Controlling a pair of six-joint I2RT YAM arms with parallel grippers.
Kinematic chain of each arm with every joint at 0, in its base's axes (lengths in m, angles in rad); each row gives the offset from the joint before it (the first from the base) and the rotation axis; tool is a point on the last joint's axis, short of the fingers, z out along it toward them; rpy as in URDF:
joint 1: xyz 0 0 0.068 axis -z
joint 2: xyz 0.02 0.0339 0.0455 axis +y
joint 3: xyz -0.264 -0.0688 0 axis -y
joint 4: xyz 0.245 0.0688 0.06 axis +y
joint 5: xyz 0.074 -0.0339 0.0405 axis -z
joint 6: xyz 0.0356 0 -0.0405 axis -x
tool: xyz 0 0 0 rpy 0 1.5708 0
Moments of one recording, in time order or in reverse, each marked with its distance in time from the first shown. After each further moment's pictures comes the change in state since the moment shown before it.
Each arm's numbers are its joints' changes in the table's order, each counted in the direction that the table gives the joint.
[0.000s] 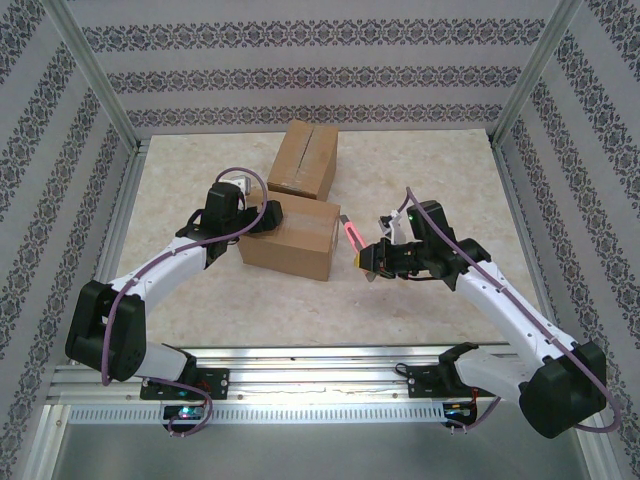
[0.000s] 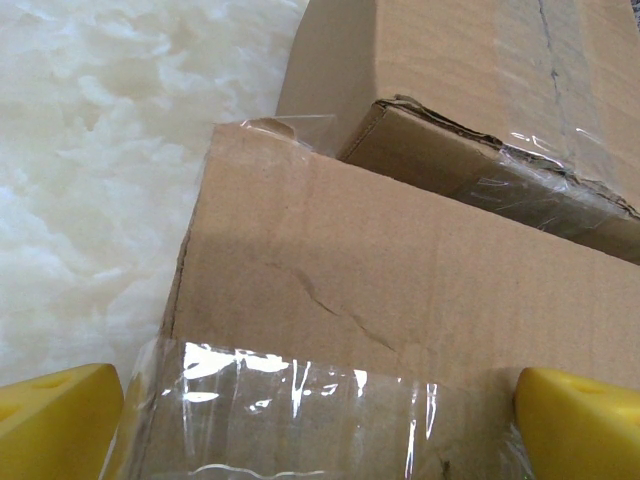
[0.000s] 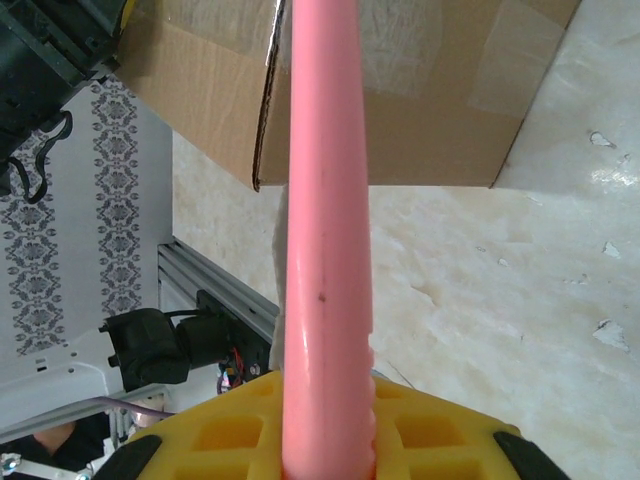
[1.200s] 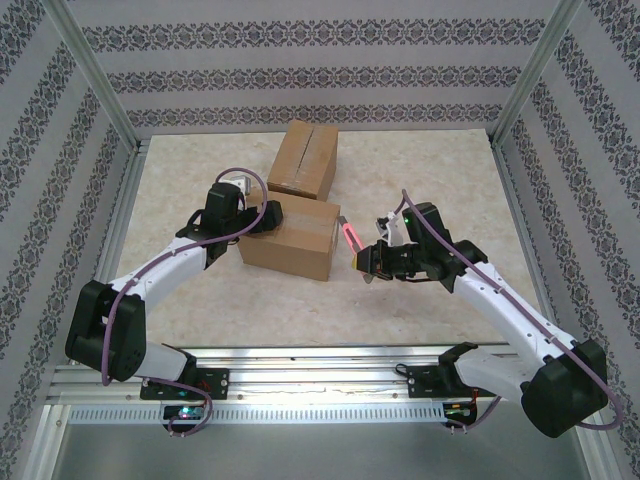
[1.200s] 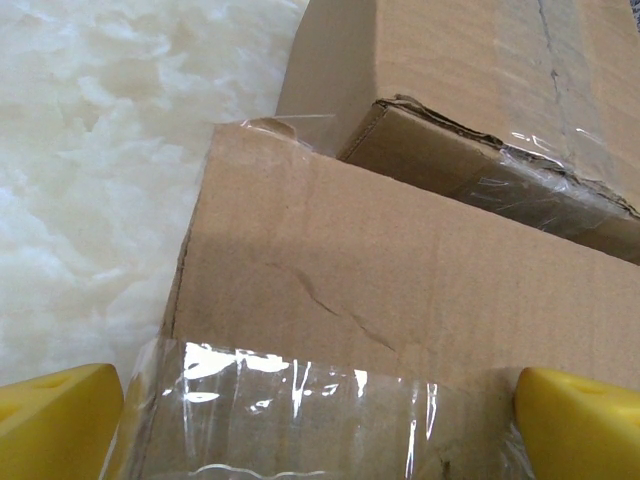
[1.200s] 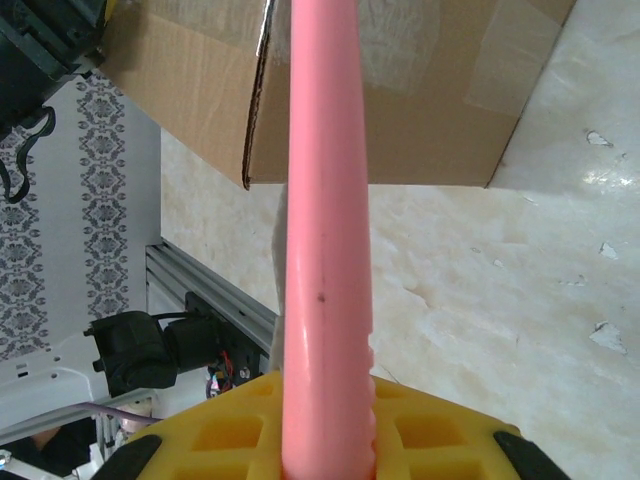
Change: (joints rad) left arm 0.000 0.000 -0.005 -0.008 0.000 0.000; right arm -0.039 0.001 -0.012 -0.017 0.042 -0.014
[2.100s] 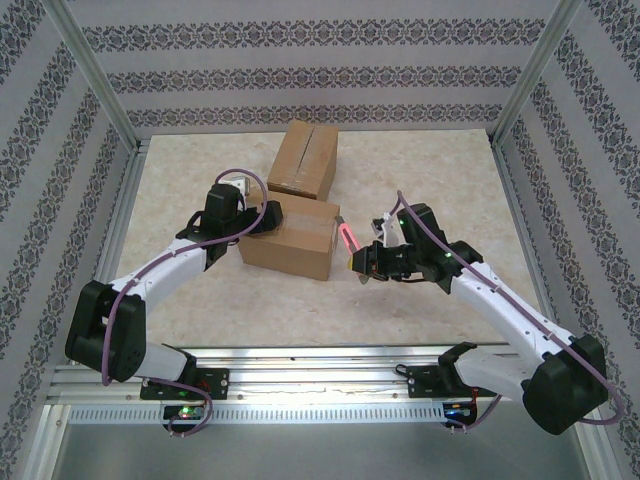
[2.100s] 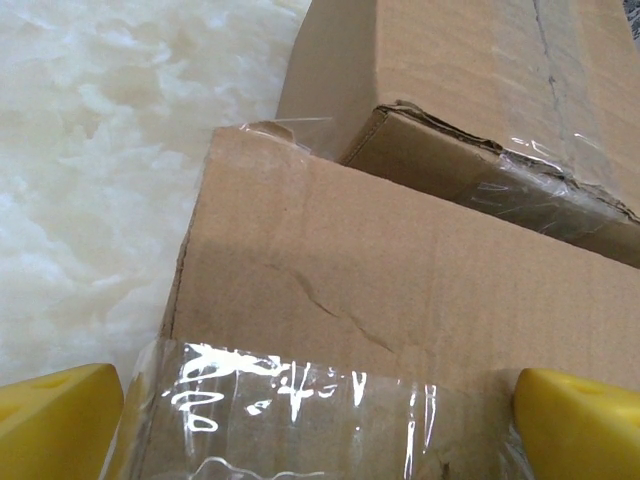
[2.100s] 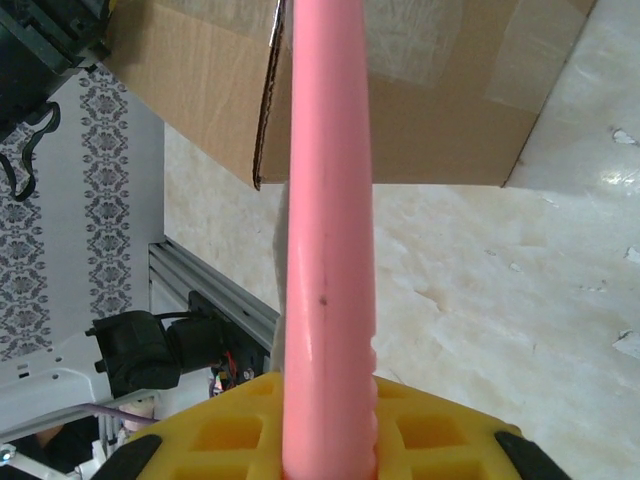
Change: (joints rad) left arm 0.000 0.000 -0.019 -0.037 0.000 0.000; right arm -0.042 0.015 -0.008 -0.045 0.013 -0.038
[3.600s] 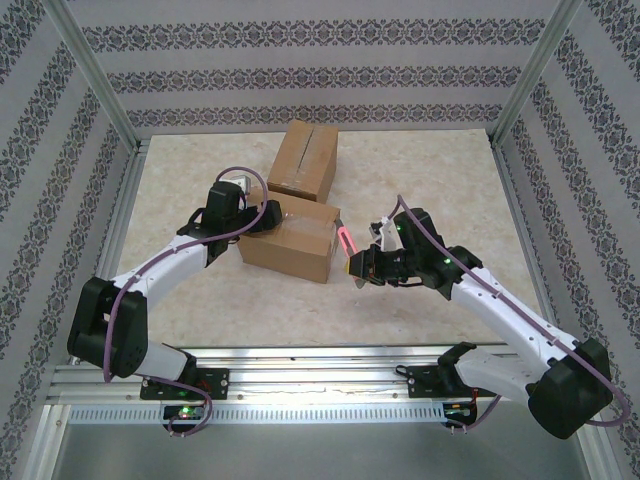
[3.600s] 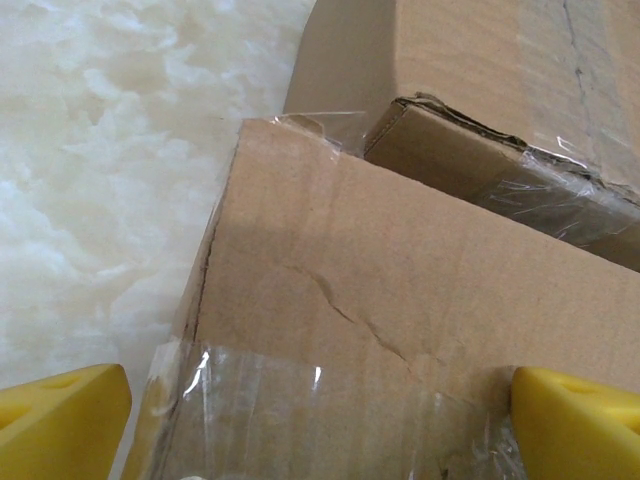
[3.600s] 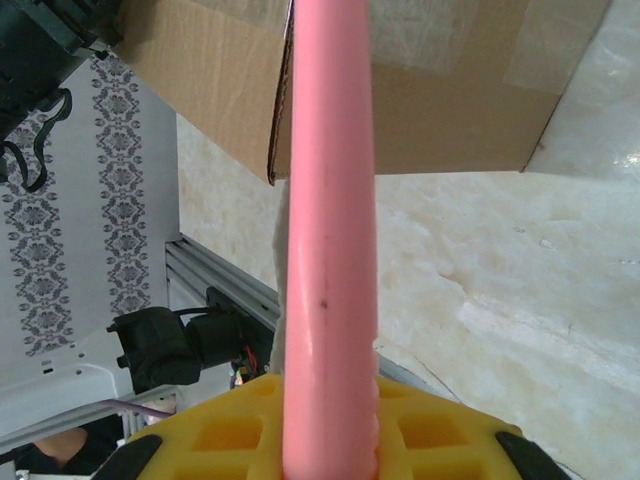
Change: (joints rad) left arm 0.000 0.037 0.032 0.061 -0.003 0.009; right arm -0.050 -0.035 -0.022 -0.023 0.013 -0.094
